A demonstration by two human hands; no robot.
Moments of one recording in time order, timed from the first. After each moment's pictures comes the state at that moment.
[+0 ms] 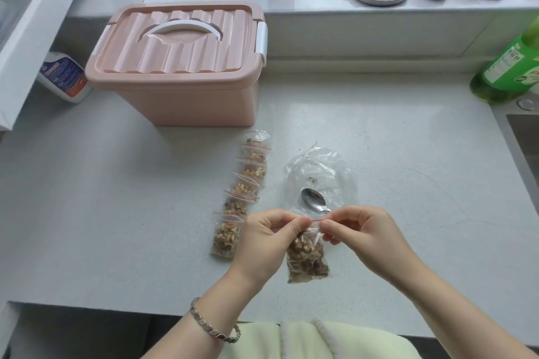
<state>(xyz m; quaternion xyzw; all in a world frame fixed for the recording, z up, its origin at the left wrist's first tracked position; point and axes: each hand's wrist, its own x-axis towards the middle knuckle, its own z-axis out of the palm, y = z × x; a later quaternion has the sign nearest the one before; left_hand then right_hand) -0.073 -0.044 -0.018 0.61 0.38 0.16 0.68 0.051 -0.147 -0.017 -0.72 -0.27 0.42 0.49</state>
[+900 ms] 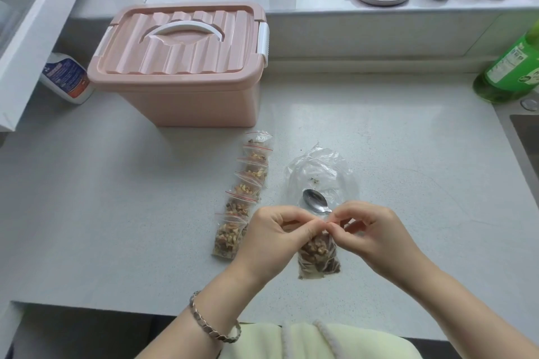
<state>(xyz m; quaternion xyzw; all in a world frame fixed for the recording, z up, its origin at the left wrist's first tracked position) -0.068 -0.039 -0.007 0.66 0.32 0.11 0.67 0.059 -0.149 -0.020 -0.71 -0.41 0.32 0.48</state>
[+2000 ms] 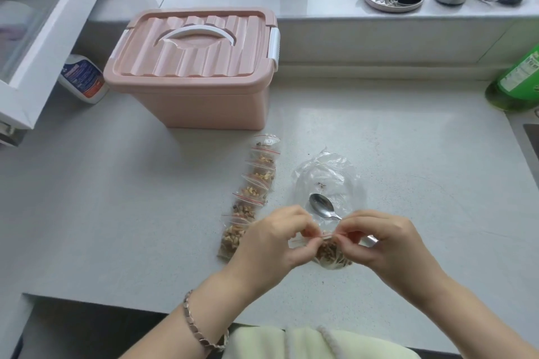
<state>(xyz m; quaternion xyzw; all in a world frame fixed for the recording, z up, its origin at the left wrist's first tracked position) -0.083 -0.026 -0.021 0.88 0.17 0.13 0.43 0.060 -0.155 -0.018 -0.68 -0.51 0.22 0.47</state>
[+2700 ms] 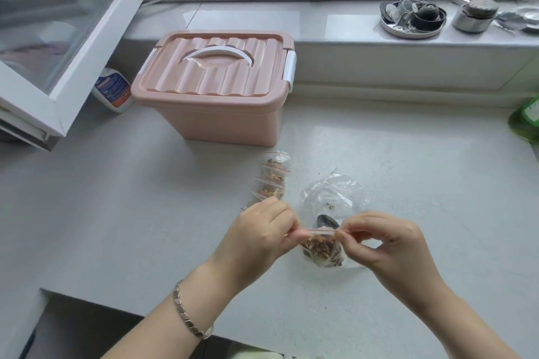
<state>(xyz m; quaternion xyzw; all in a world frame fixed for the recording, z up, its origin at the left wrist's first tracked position) -0.077 0.006 -0.010 0.95 0.10 0.24 0.17 0.074 -0.133 -0.003 -0.66 -0.49 0.22 0.53</state>
